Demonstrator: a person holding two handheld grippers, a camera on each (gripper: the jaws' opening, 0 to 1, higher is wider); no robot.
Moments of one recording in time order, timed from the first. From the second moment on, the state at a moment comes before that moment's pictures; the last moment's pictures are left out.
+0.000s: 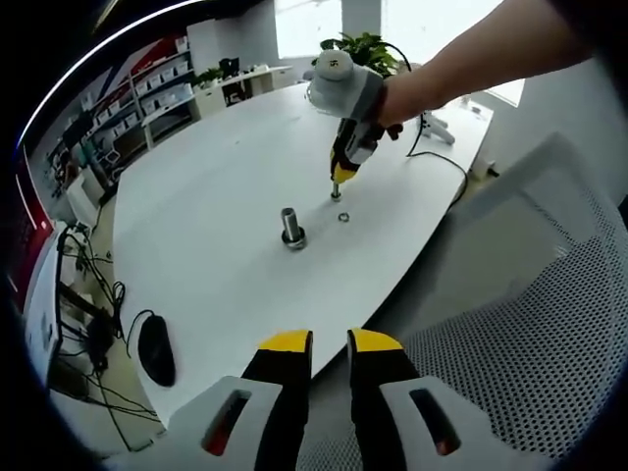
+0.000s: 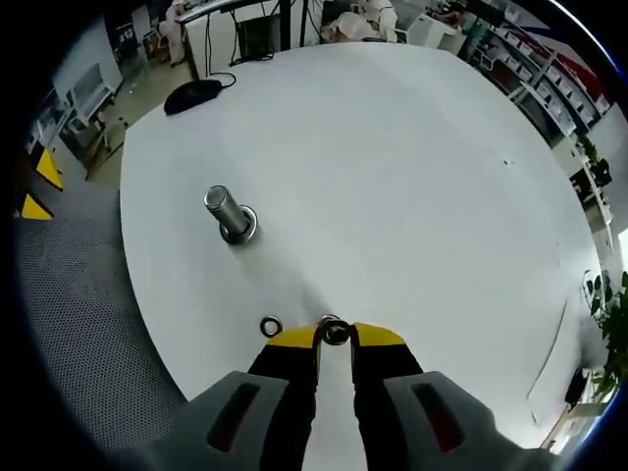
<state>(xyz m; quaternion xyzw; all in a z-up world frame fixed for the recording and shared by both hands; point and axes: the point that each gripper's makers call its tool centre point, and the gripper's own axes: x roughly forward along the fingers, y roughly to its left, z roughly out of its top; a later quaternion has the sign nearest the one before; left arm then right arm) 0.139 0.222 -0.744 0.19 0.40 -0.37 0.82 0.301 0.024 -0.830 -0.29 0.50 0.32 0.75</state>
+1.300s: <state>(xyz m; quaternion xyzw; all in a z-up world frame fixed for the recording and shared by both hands) 0.141 0.224 -0.743 0.19 0.40 -0.36 0.82 0.248 0.025 -0.851 -0.27 0.53 0.33 0.73</state>
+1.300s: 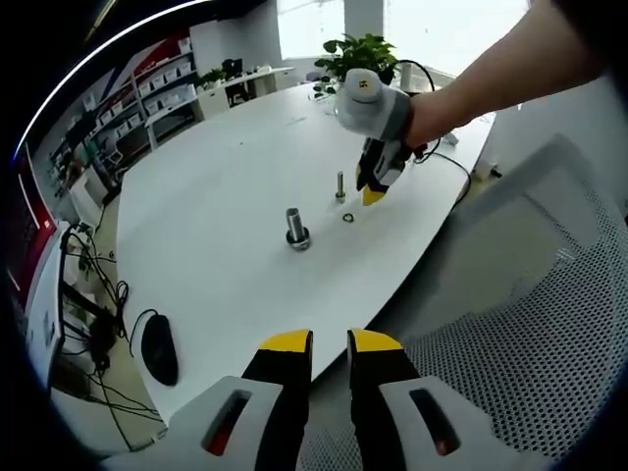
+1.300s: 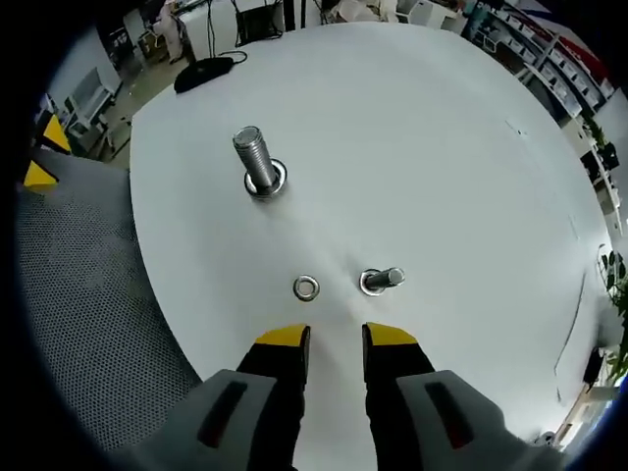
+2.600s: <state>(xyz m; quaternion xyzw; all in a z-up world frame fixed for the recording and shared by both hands) 0.142 0.228 -0.747 0.19 0.41 -0.35 0.82 0.260 0.049 -0.871 -0.30 0.55 0.37 0.68</state>
